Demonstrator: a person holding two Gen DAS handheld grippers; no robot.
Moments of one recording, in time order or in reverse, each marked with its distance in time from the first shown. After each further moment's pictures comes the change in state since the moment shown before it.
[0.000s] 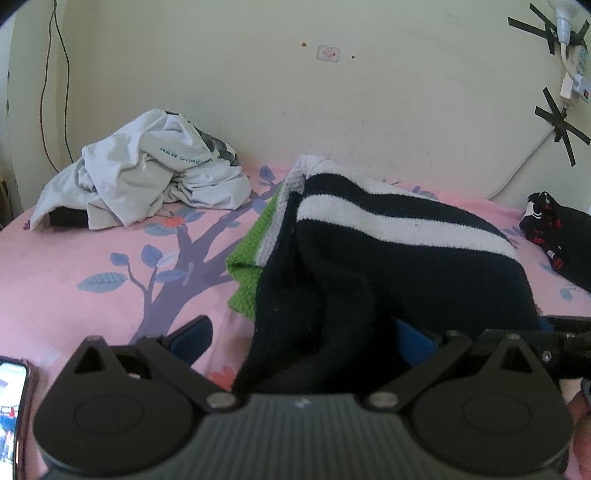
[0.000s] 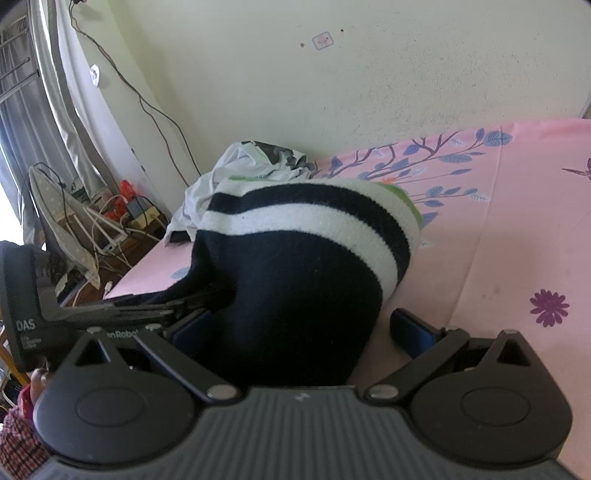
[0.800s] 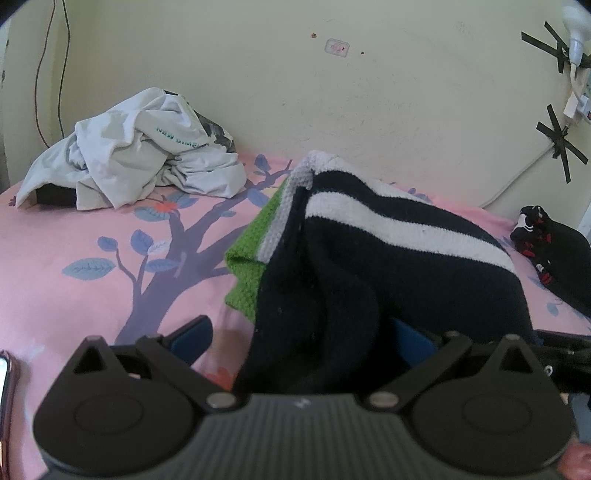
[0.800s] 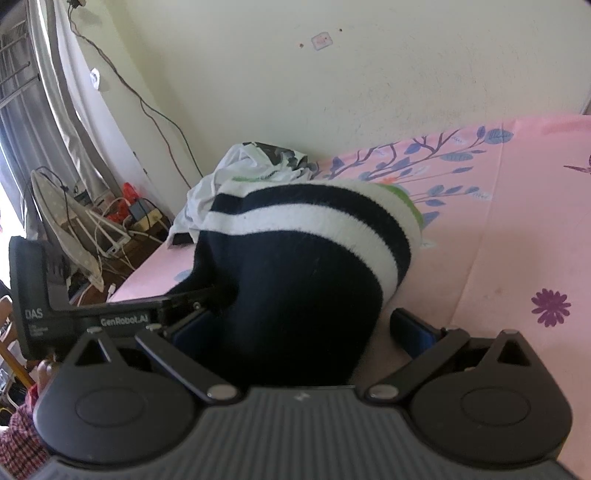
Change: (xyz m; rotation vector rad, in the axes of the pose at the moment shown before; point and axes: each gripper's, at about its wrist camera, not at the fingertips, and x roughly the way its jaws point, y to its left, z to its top) left arm 0.009 0.011 0.004 -0.080 0.038 -0.065; right arm -0.001 0.000 0.000 0.008 -0.002 0.008
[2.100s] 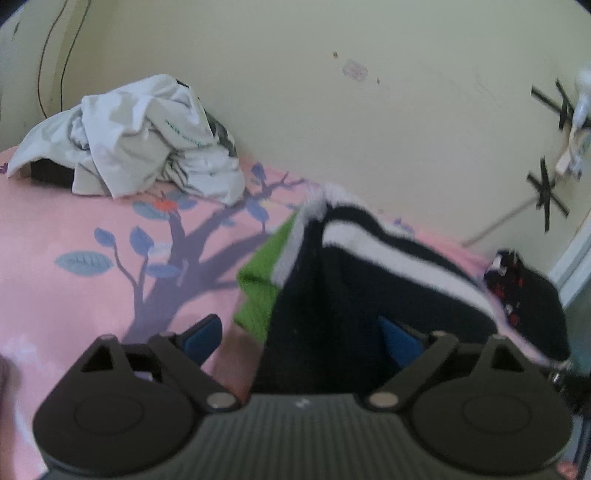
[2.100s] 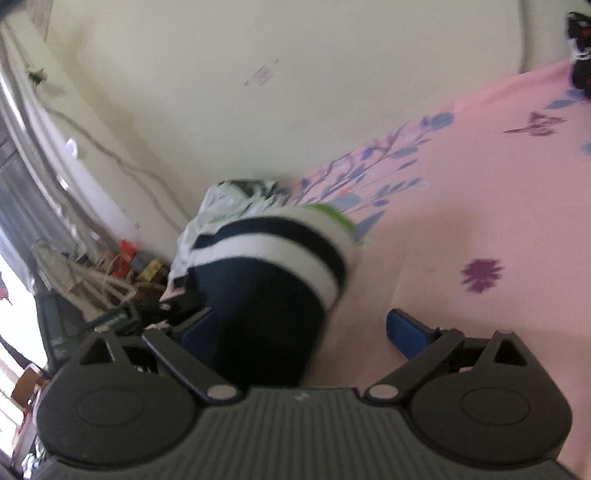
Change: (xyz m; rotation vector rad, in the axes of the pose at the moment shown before) left arm -0.006 0.023 0.010 -0.128 -0.020 -0.115; right arm -0.034 -0.035 -0.004 0.219 -0.052 0.059
